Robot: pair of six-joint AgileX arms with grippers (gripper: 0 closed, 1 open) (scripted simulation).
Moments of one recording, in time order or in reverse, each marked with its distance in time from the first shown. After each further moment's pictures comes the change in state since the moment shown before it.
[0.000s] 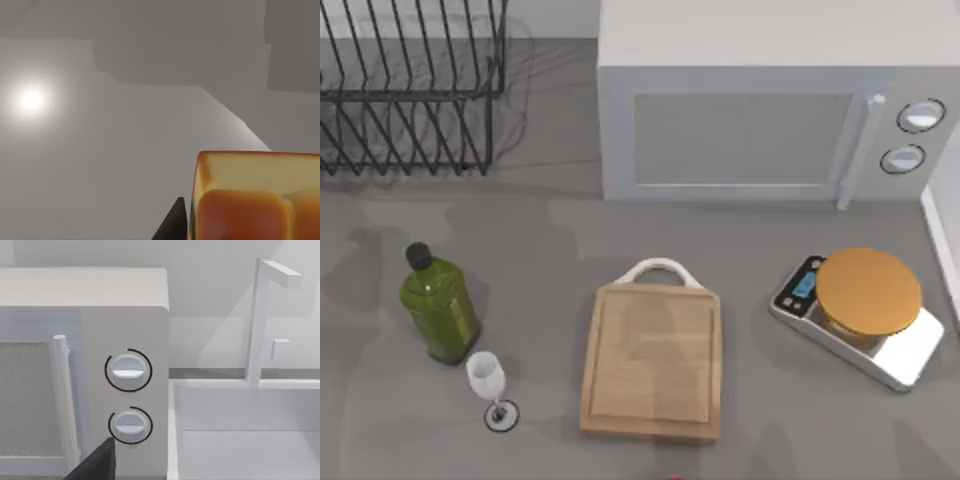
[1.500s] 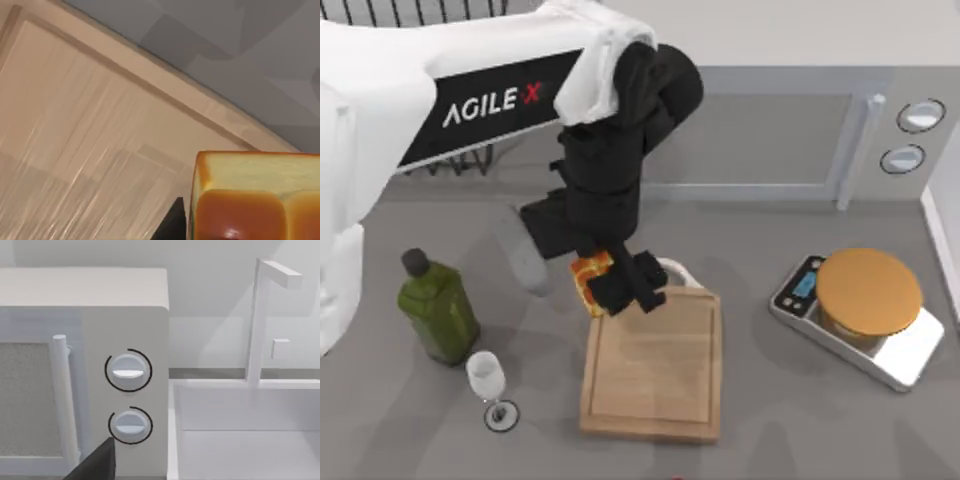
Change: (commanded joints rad) left arm -0.854 0.132 0.043 0.000 -0.009 2.707; right arm 0.000 0.000 0.000 0.000 0.000 0.000
